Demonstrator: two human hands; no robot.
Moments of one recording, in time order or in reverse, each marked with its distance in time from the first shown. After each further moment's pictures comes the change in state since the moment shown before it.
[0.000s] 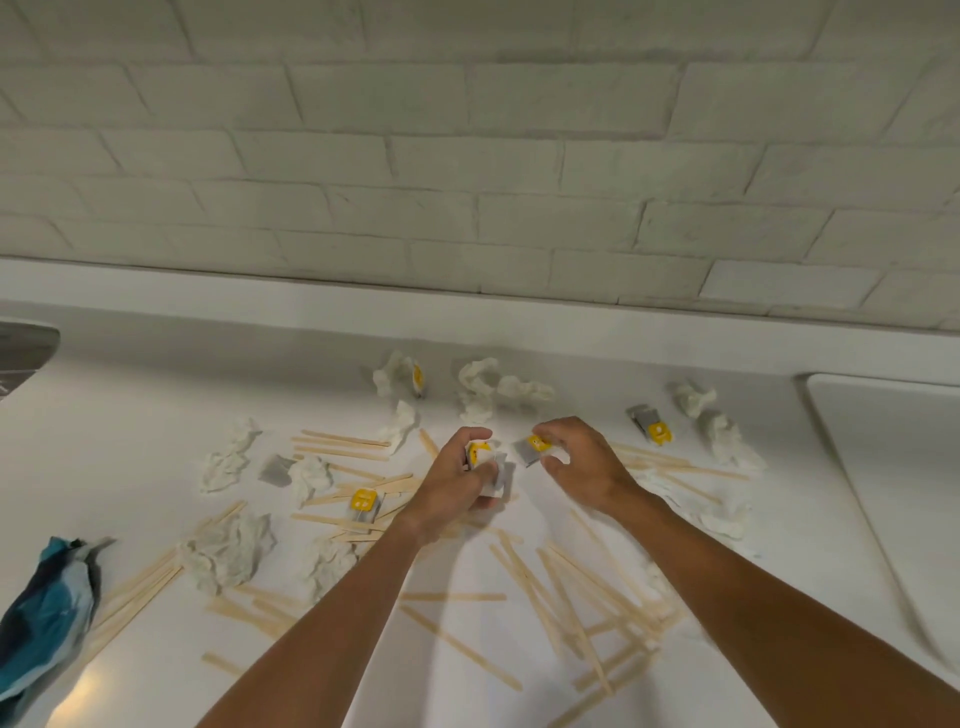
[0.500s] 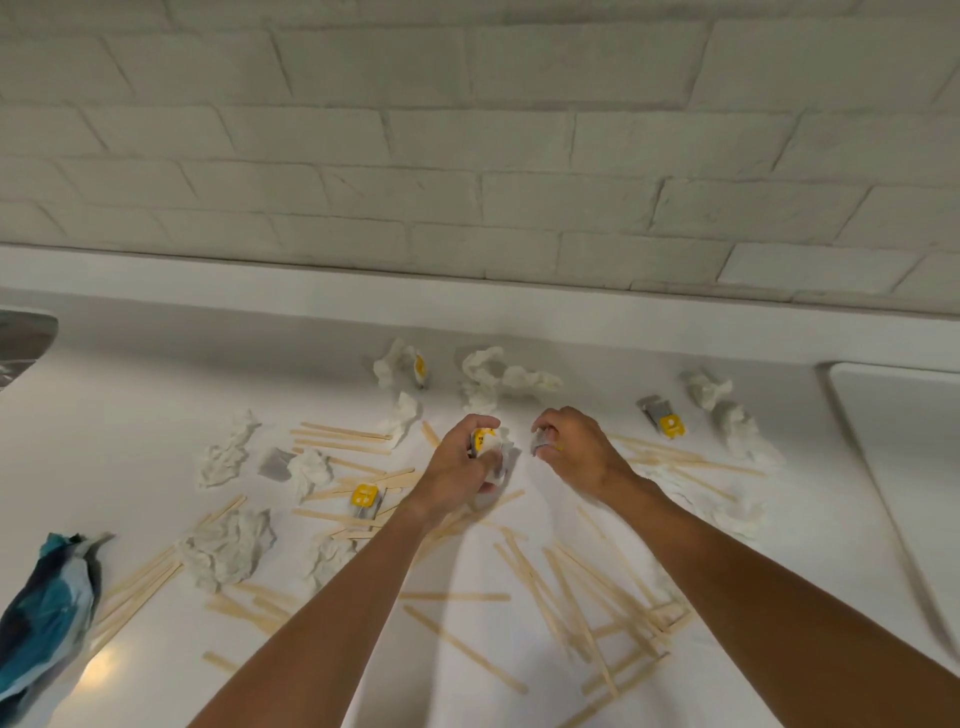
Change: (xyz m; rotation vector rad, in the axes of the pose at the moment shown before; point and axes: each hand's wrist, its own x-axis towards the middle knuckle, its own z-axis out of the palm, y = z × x) left_hand 0.021 -0.004 -0.004 0.125 0.035 0.022; right_hand 0.022 -0.004 0.008 -0.088 -0.045 0.010
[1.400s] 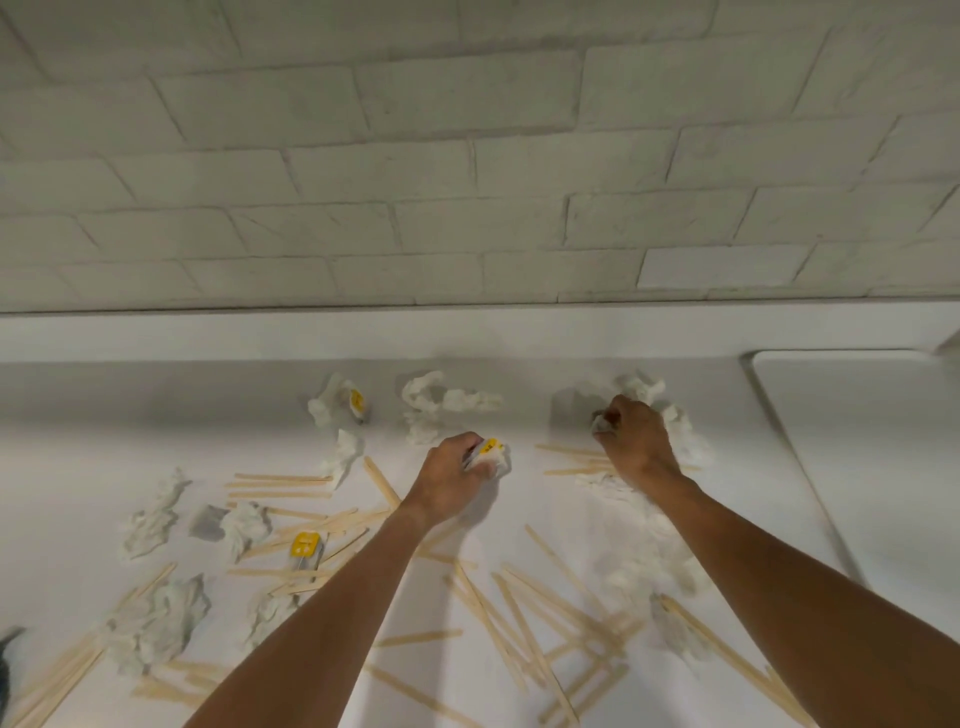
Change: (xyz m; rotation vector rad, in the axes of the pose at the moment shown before) left_hand 0.036 0.020 0.044 0.515 -0.083 0.171; right_hand -0.017 0.091 -0.074 0.002 0.350 0.345
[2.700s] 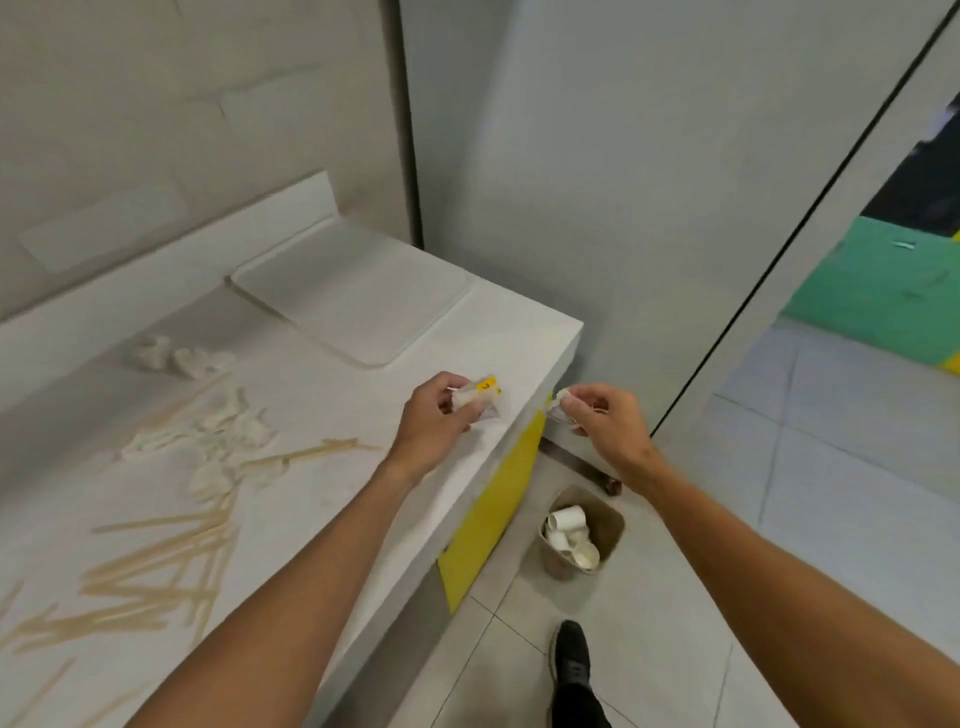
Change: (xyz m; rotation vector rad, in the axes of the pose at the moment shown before) left_hand -0.229 0.193 0.304 -0.245 -0.757 0.437; right_hand -0.477 0.217 -0.175 0.605 0.729 0.640
